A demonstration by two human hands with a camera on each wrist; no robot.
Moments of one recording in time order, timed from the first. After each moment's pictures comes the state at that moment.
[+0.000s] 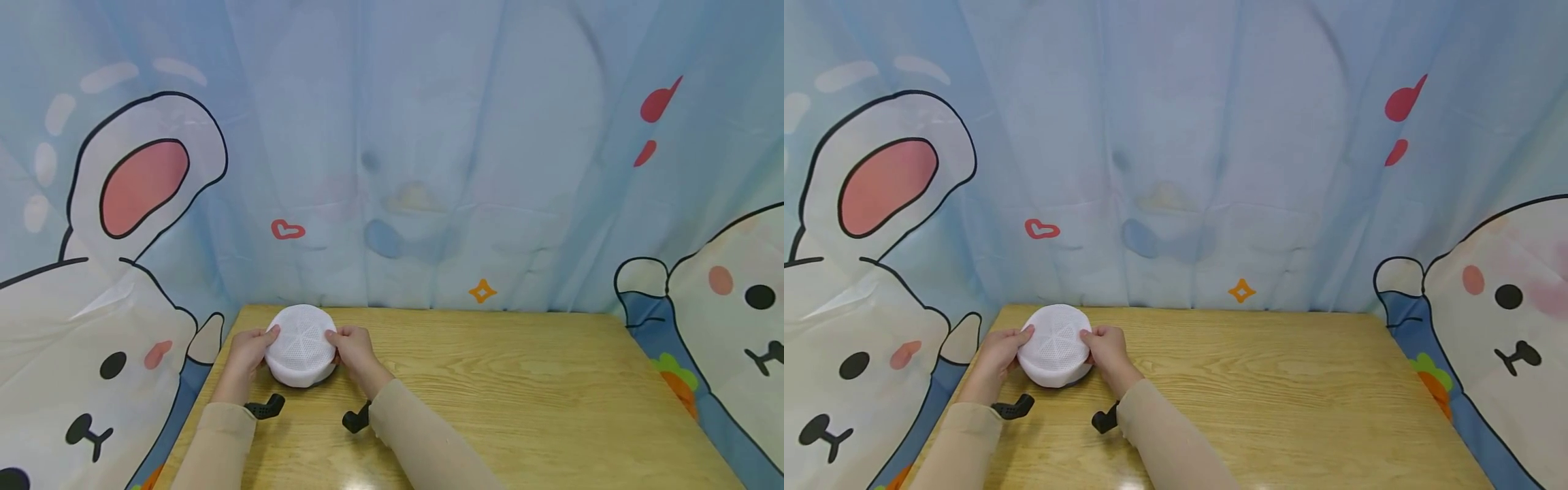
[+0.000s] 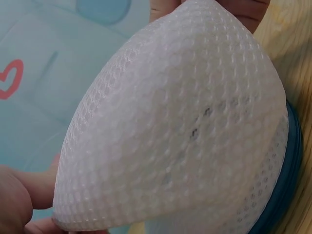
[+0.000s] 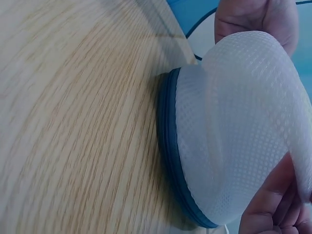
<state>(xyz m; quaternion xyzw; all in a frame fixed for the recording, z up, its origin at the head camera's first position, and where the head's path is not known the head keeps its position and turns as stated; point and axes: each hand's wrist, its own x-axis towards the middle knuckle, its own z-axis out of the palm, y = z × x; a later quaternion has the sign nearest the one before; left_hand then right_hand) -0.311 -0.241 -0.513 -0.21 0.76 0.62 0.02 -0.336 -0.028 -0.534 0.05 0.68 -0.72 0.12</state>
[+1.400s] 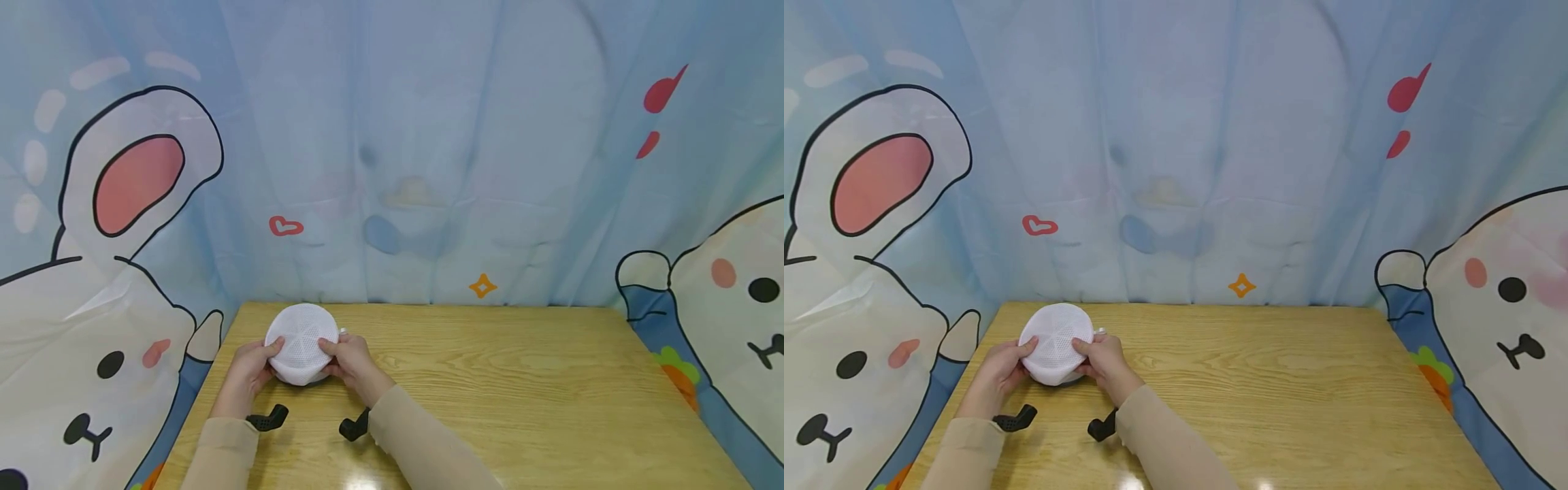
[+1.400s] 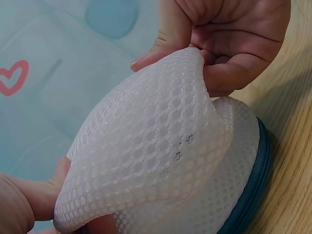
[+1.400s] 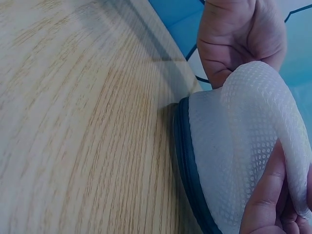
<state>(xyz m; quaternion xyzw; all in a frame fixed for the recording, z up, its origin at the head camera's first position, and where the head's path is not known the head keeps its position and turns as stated) -0.297 -0.232 -0.531 -0.19 0.64 0.74 0.06 -0.323 -0.030 -0.545 0.06 0.60 -0.77 0.20</state>
